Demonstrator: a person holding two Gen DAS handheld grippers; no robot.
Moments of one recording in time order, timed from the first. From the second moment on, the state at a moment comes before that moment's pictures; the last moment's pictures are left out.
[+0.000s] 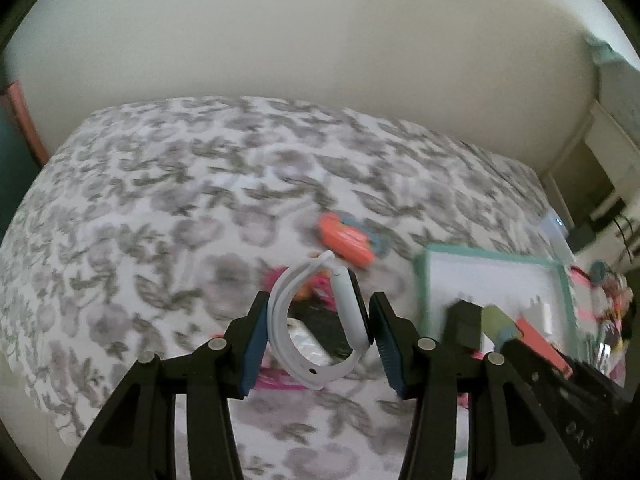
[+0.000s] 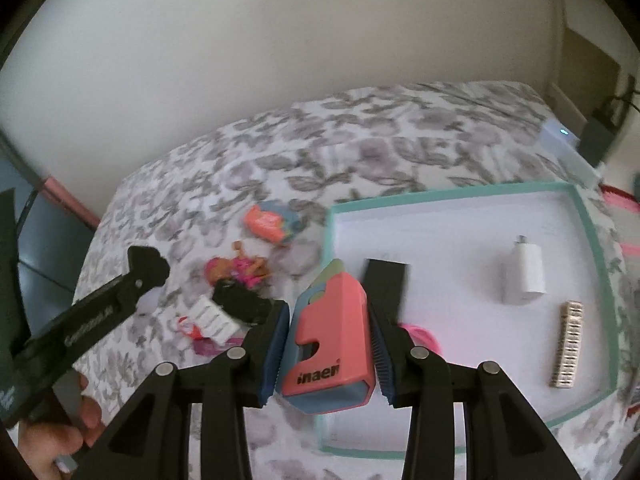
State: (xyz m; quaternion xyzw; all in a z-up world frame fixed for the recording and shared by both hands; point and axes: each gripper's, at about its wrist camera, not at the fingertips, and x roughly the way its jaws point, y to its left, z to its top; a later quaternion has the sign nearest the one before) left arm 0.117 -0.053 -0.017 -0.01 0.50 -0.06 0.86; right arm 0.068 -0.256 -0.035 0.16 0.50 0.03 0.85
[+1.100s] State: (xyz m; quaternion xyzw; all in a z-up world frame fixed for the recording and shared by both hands) left arm 0.068 -0.219 -0.073 0.12 0.55 -0.19 0.81; right arm 0.042 -0.382 -0.081 0.21 0.55 -0.11 0.80
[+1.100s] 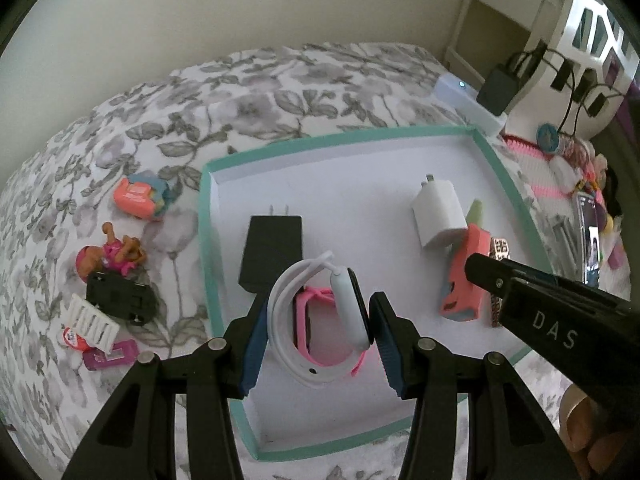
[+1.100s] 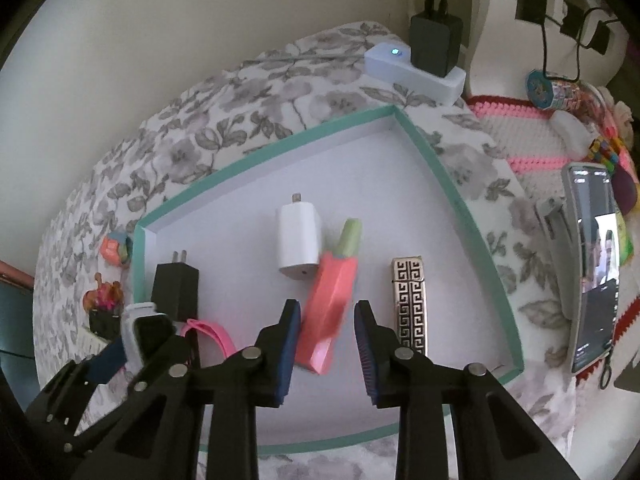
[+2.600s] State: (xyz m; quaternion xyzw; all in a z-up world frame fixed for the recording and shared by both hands) left arm 0.101 -0.147 -0.056 0.04 0.52 -0.05 0.85; right arm 0.052 -0.354 -0.071 0.14 0.54 -0.10 0.82
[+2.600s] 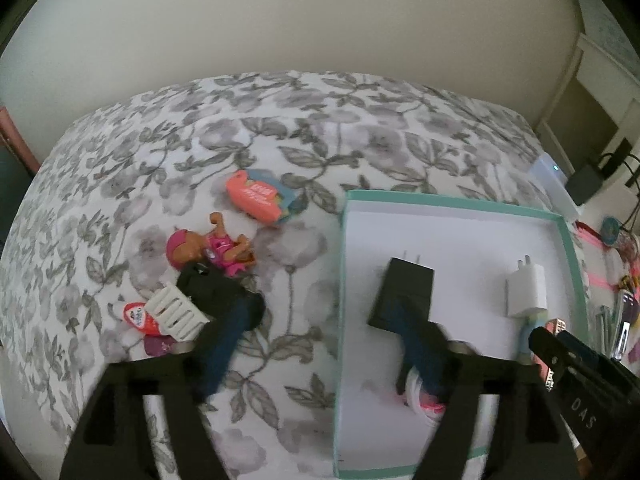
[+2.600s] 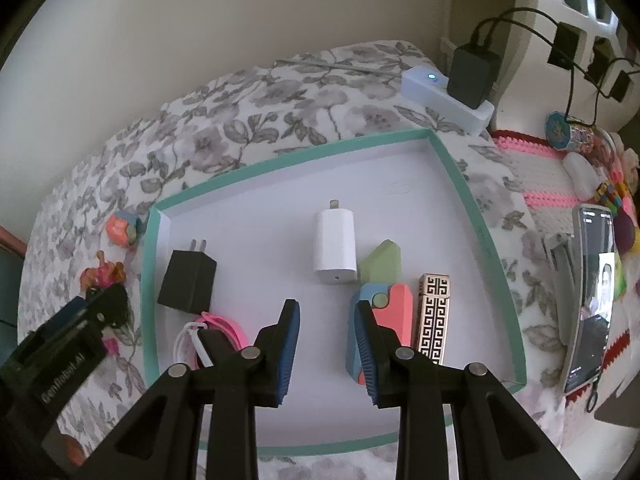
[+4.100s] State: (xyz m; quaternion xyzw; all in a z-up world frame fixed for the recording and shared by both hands) left arm 0.124 -0.017 -0.024 -0.02 0.46 0.07 0.88; right arm 0.067 -0.256 -0.046 0.08 0.47 0.01 0.88
